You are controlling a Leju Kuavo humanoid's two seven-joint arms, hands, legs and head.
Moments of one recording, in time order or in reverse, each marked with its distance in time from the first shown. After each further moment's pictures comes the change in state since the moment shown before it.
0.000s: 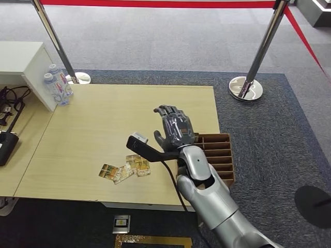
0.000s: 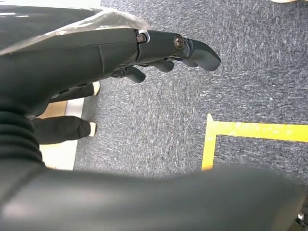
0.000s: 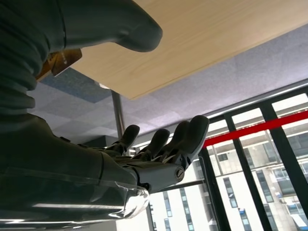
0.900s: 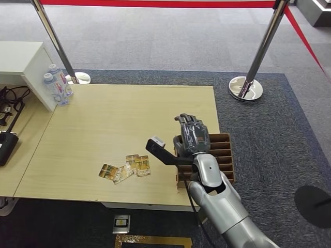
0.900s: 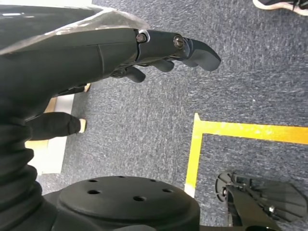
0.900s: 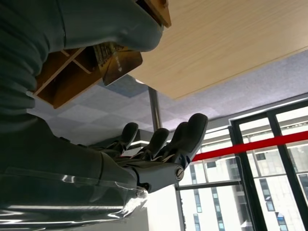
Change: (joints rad) left arm 0.000 0.000 0.000 0.000 -0.002 0.000 0.000; right arm 0.003 0.000 -0.006 0.000 0.007 -0.001 0.004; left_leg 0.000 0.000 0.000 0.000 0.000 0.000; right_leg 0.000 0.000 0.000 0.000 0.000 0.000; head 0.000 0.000
